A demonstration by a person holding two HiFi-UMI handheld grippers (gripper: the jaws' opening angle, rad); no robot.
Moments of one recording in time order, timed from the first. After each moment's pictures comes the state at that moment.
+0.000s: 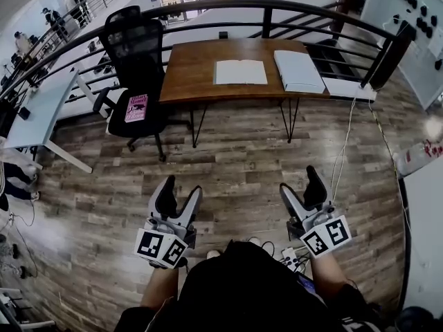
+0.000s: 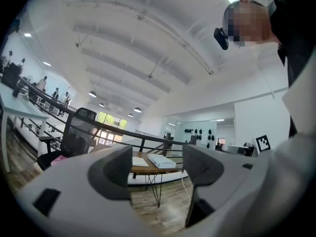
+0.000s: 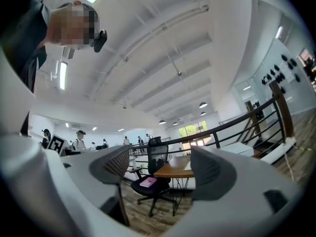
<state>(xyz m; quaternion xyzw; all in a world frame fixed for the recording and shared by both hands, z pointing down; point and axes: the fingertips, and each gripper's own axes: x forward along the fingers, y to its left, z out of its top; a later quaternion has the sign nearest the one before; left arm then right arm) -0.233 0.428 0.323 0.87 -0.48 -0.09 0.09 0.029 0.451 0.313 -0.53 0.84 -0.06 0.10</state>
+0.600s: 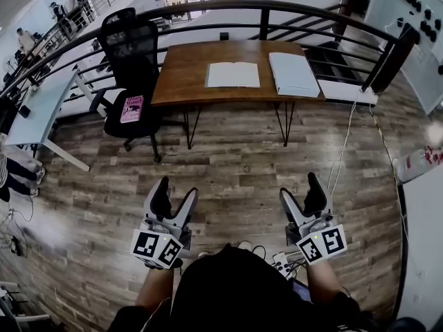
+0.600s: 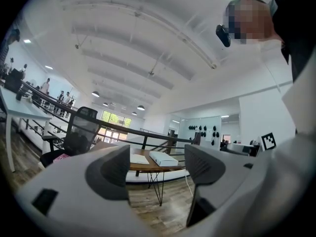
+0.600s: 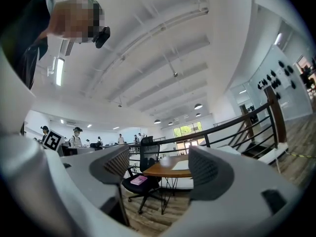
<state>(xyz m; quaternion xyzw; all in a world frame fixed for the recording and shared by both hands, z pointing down) -0.174 0.419 0.328 0.86 -0.50 -0.07 0.09 0.104 0.448 0.317 -0.55 0.83 -0.05 0.09</state>
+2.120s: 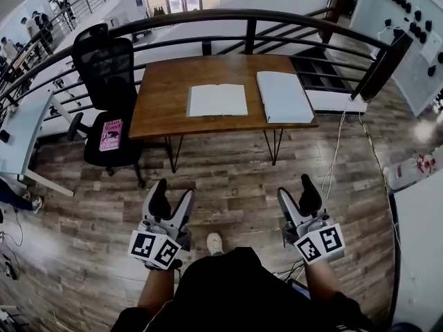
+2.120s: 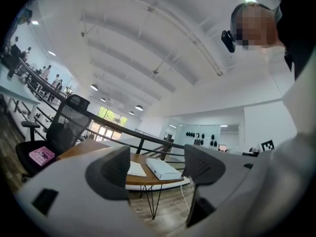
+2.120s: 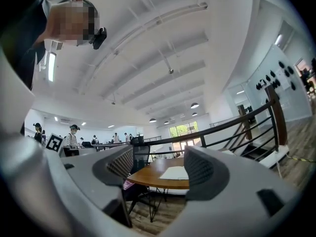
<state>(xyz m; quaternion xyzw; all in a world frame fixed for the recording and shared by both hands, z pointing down) -0.132 0.216 0.332 0.87 -0.47 -0.11 0.12 0.143 0.262 0.314 -0.57 0.82 -0.06 0.08</state>
